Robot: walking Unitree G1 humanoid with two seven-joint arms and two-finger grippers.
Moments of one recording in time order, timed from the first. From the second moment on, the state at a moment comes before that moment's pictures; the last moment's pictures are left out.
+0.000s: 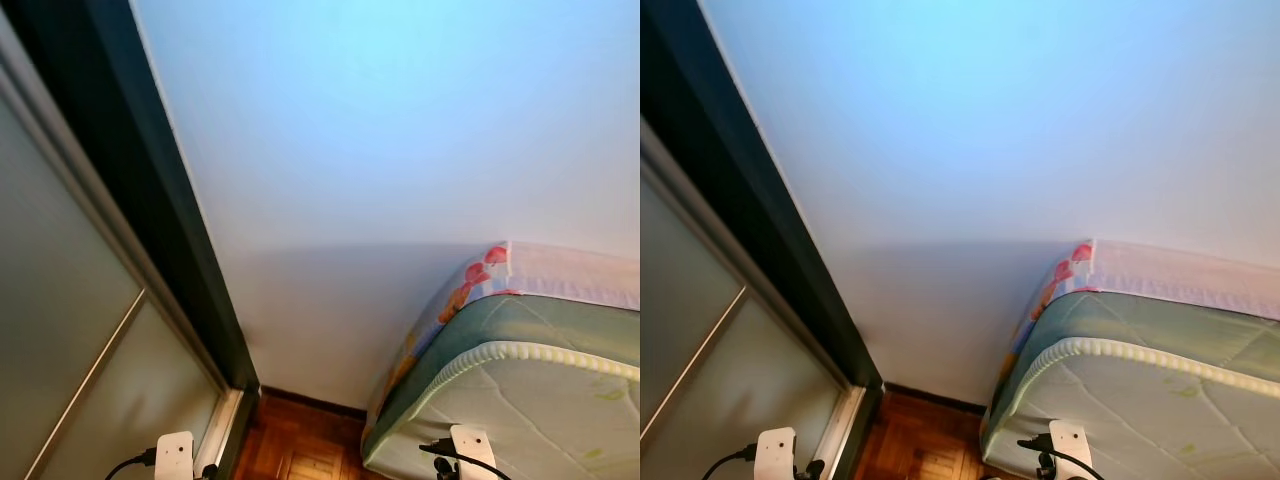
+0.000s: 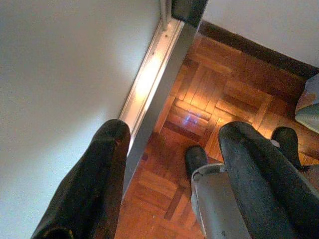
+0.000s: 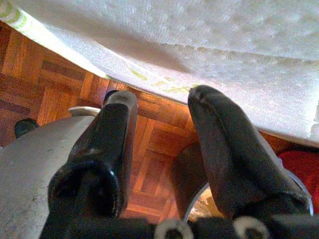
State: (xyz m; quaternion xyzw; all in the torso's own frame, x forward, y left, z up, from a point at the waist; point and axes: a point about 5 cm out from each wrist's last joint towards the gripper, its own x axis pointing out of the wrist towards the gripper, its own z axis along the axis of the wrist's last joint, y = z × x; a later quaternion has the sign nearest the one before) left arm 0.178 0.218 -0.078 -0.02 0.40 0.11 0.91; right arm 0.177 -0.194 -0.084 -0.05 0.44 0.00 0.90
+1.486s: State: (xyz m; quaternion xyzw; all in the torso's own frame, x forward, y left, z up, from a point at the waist) left arm 0.179 0.216 -0.078 -0.02 0.40 0.11 0.91; right arm 0.180 -0.200 -0.082 -0.05 0.44 -0.01 0.90
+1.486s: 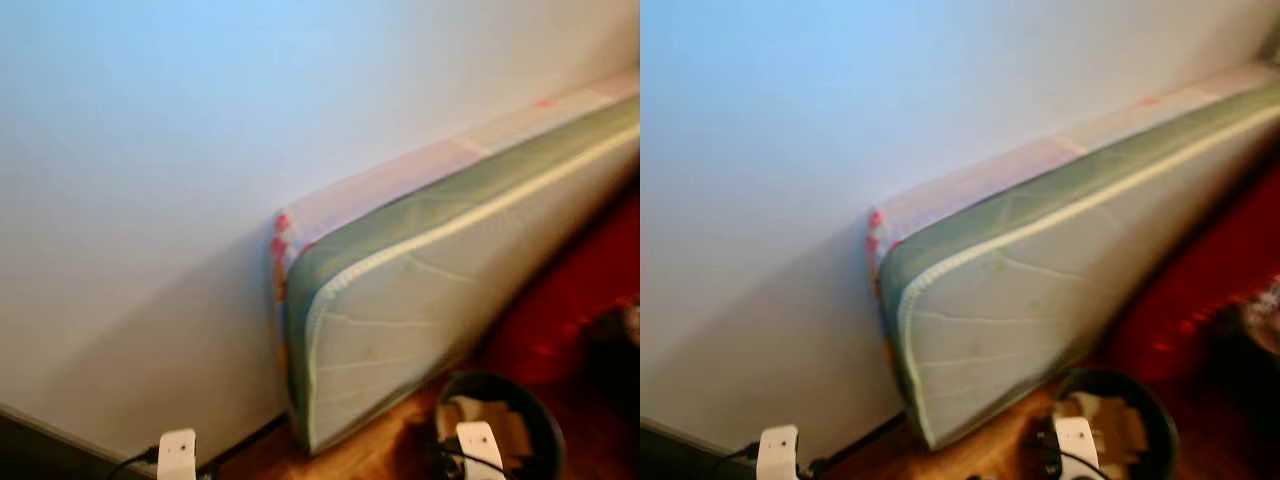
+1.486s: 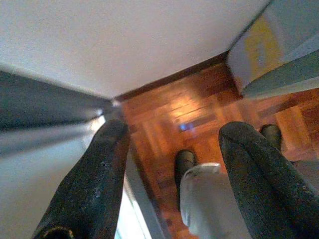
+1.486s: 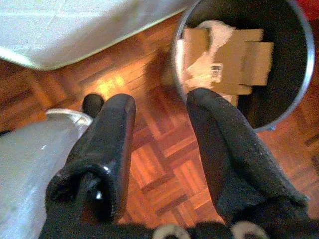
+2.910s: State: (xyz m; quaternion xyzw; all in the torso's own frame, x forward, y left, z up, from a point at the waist) left arm 0.175 0.224 -0.078 -0.01 0.41 0.12 0.91; right arm 0.180 -0.193 -0.083 -0.05 0.44 0.00 0.90
